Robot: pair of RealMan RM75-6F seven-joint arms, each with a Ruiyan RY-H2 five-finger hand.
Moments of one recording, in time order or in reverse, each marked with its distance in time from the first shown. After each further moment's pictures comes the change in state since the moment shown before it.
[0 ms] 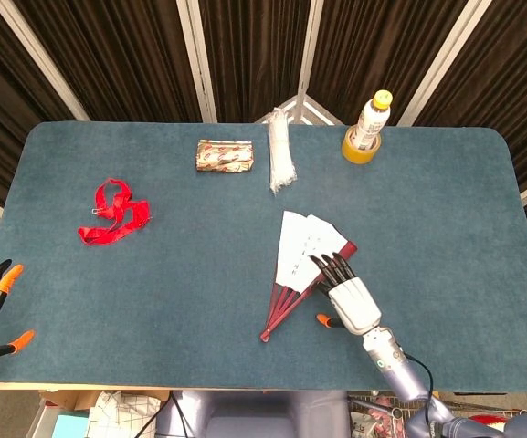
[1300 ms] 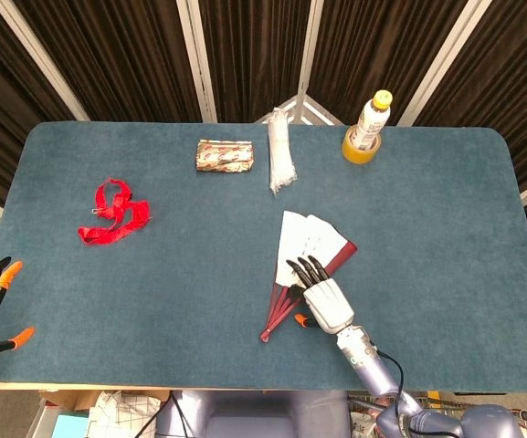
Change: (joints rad) left arm -0.016 0.003 -0.010 -0.002 -0.038 -0.037 -0.022; right arm 0.067 -0.175 -0.017 0.153 0.054 -0.026 0.030
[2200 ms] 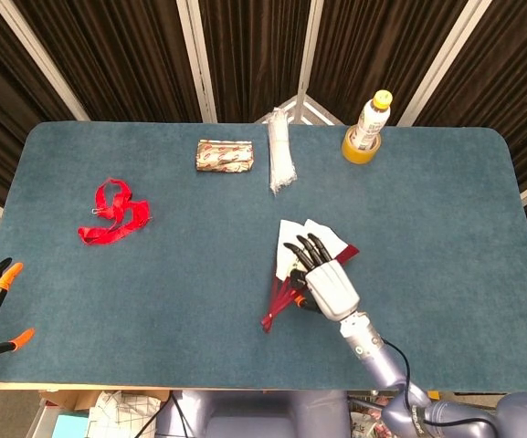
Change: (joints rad) left arm 0.003 0.006 0.004 -0.013 0.012 0.013 0.013; right arm 0.054 0.218 0.103 -0.401 0.036 0.024 -0.129
